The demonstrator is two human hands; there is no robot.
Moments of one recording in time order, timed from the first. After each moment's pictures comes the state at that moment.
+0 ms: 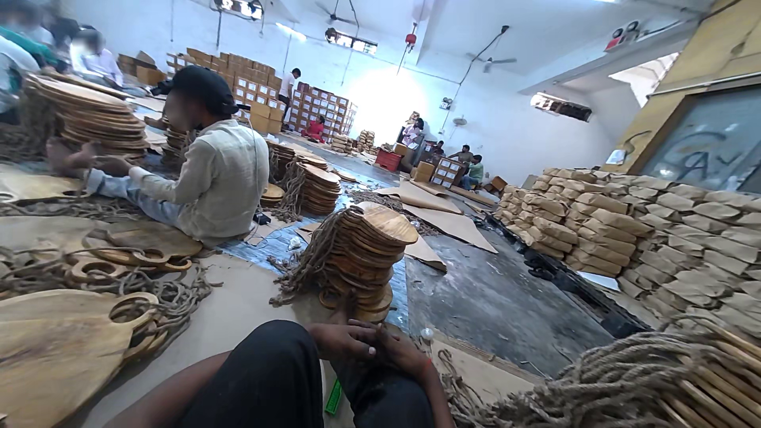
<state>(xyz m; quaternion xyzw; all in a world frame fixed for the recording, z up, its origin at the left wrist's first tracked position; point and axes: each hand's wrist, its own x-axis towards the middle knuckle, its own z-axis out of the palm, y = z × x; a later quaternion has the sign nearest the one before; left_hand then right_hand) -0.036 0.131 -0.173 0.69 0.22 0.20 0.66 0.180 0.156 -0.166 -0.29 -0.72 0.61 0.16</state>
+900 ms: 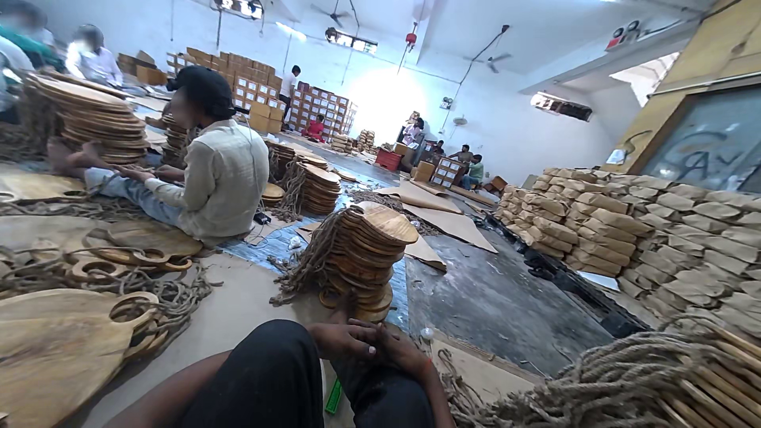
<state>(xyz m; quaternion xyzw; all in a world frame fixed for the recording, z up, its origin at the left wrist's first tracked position) -0.035 0.128 -0.170 0.68 0.22 0.20 0.67 0.181 0.160 -0.169 -0.29 -0.72 0.61 0.15</state>
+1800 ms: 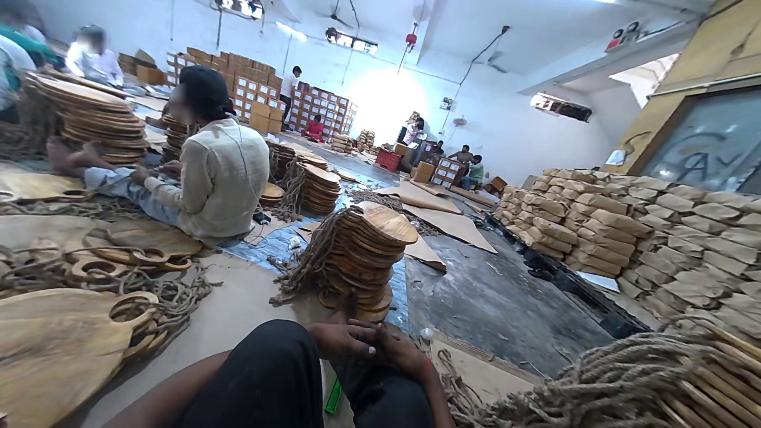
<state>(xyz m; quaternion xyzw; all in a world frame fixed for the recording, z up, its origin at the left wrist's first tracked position) -0.036 0.130 -0.173 0.68 0.22 0.20 0.67 0.180 0.155 -0.165 -0.31 -0.71 0.61 0.15</state>
